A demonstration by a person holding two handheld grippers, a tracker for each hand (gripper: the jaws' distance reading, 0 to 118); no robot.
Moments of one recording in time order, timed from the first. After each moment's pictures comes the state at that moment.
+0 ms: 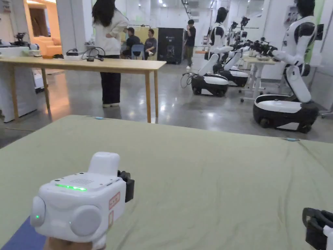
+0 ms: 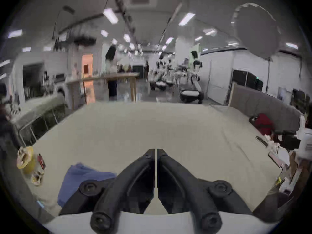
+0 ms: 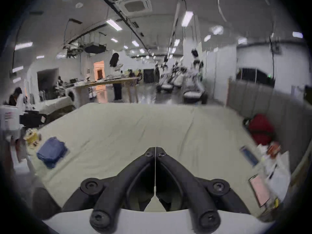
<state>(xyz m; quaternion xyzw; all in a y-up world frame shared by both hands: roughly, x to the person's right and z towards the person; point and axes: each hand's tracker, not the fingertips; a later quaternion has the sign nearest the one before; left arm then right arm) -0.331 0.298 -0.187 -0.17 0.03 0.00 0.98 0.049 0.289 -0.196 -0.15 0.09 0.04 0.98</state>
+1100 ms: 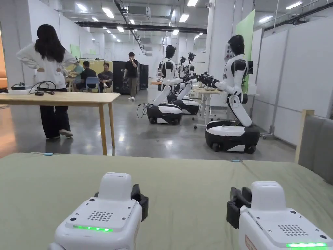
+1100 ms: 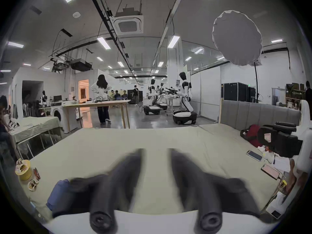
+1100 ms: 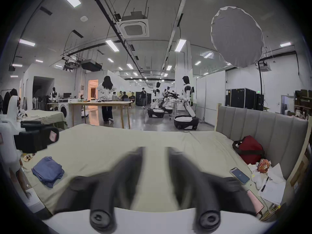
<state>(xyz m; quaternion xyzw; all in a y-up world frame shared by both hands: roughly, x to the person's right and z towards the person) -0.225 0.331 -0.174 -0.08 0.01 0.00 1.00 0.036 0.329 -0.183 -0.05 0.06 0.03 1.00</state>
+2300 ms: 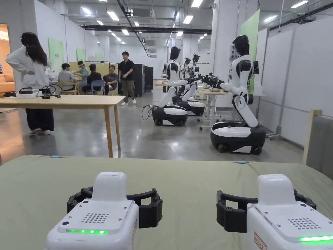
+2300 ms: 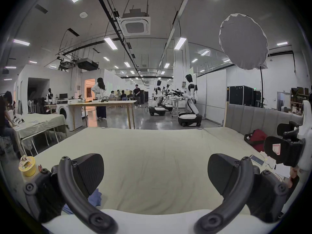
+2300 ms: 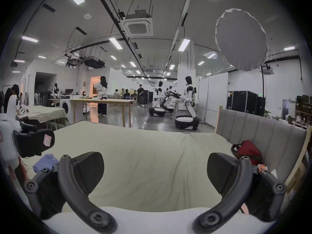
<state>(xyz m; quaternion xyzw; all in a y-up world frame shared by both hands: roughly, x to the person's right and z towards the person) -0.236 0.344 -0.160 -0.07 0.04 0.01 1.00 0.022 0.349 -0.168 -0.06 0.07 0.05 0.99</state>
